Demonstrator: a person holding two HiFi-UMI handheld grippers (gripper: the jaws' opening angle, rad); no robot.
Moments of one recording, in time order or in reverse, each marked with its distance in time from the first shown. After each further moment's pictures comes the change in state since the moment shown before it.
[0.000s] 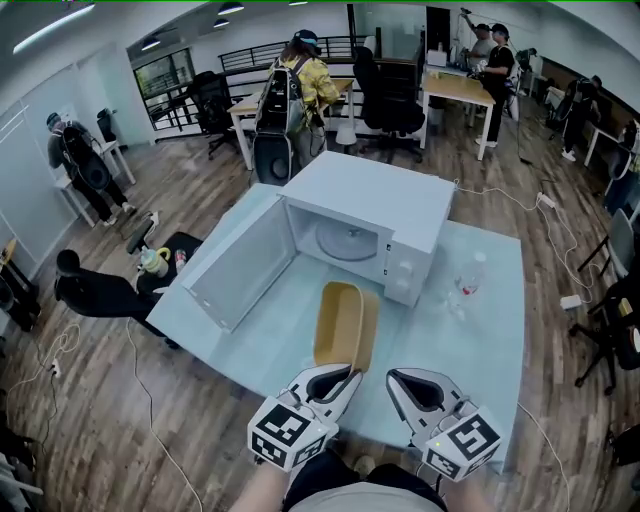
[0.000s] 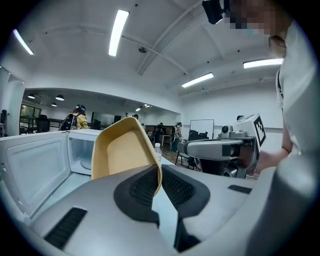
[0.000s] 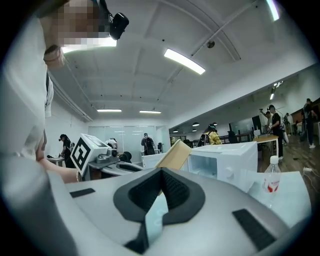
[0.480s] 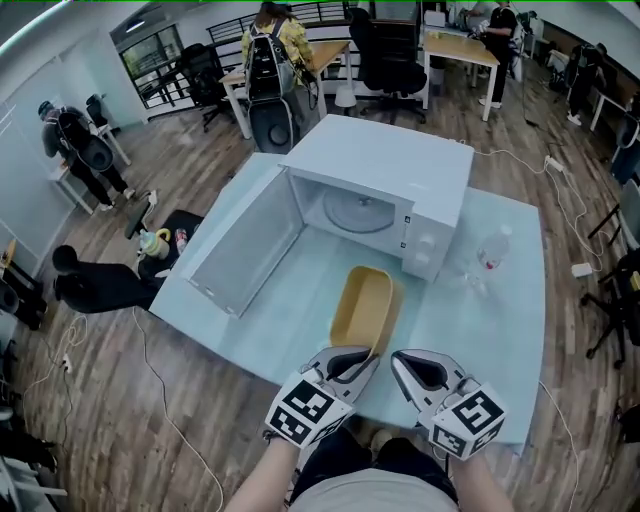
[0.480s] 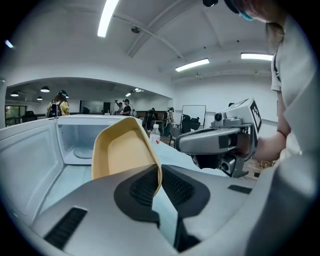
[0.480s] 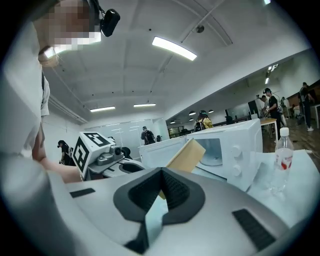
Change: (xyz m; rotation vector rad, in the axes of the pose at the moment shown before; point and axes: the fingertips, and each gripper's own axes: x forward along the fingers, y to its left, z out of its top) left arm 0.027 0.032 -0.048 0.046 0.185 -0.114; right arm 0.052 -0.012 -0.044 0.125 0.092 -0.004
